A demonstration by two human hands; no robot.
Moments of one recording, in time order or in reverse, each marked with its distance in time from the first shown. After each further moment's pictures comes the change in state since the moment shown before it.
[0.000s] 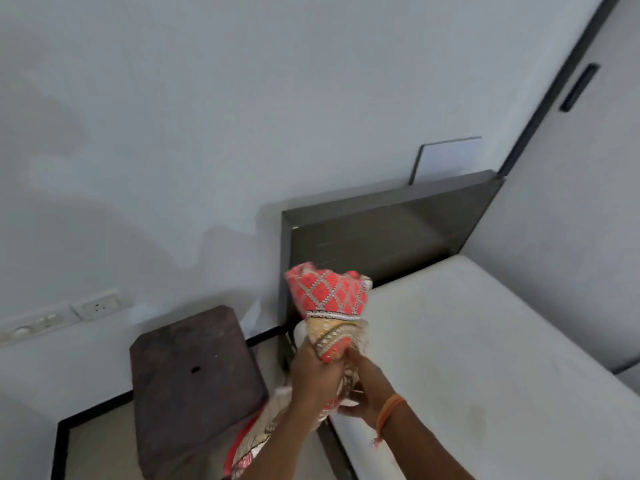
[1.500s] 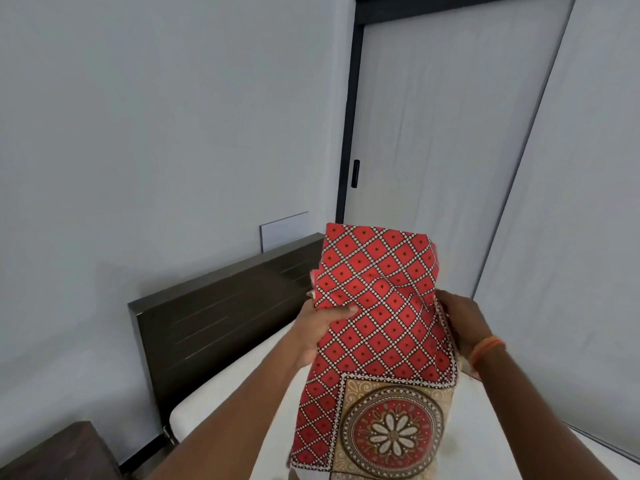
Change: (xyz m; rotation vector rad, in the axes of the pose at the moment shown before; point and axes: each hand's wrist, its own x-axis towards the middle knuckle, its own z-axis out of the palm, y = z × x) left_hand -0.241 0.209 0.211 -0.303 -1.020 0.117; right_hand -0.342 -0.116 -0.395 -0.046 0.595 -0.763
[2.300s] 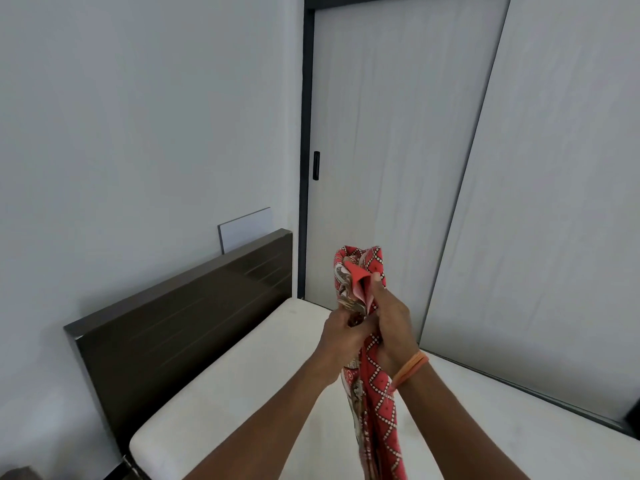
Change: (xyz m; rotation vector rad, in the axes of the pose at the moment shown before) left_hand 0.035 -0.043 0.072 0.428 0.020 0.181; right_hand -0.020 0.012 0.076 0.522 -0.016 -0.123
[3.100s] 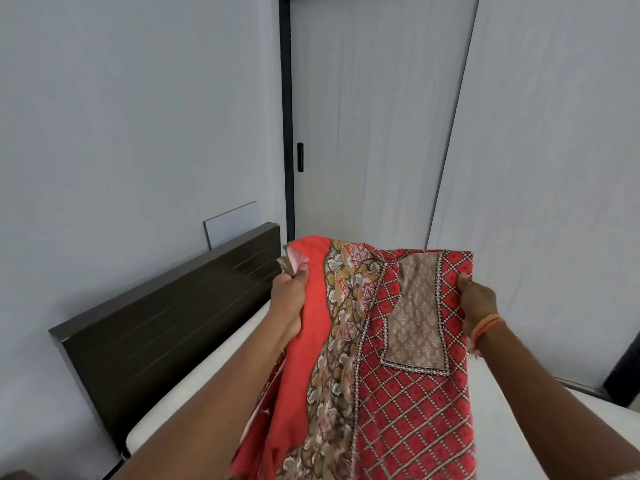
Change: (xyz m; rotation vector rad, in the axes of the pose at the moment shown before) left_hand 0.030 0.021 -0.040 -0.353 0.322 -0.211; right_hand 0.076 -0.043 -0.179 -0.406 0.528 0.099
